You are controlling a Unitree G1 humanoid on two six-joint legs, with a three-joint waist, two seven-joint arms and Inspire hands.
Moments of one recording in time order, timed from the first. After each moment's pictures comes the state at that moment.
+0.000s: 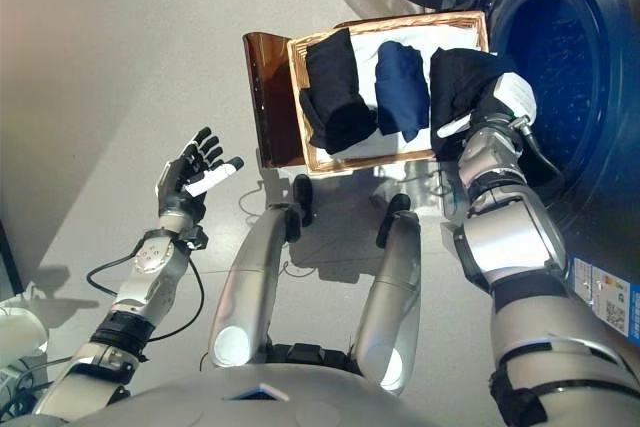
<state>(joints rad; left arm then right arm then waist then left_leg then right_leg) -0.07 0.37 -0.22 0.38 -0.56 -0.20 0.13 -1.00 -0.49 0.44 1.48 -0.26 0.09 -0.32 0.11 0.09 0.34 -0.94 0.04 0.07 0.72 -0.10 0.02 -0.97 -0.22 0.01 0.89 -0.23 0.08</state>
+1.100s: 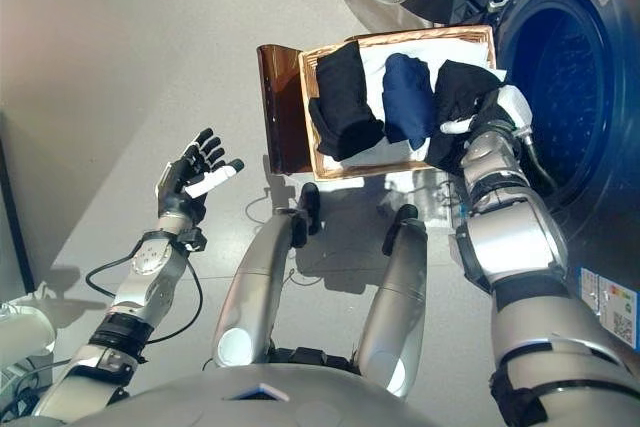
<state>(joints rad) -0.06 0.37 -0.21 0.38 -0.56 -0.19 0.09 -0.97 -0.49 0.24 1.49 0.08 0.02 -0.26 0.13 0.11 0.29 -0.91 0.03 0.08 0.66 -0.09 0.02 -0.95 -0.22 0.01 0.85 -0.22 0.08</state>
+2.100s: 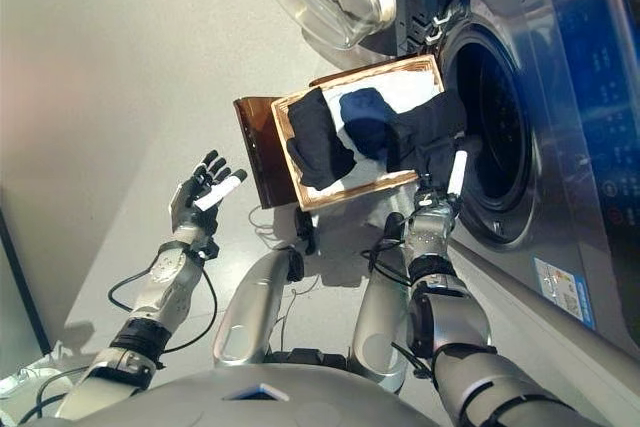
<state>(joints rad) -0.07 0.27 -0.21 0.48 -0.63 -0.20 0.12 -0.51 -0.14 -0.24 1.06 1.48 -0.35 -0.06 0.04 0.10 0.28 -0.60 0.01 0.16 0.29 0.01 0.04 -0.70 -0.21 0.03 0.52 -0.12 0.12</state>
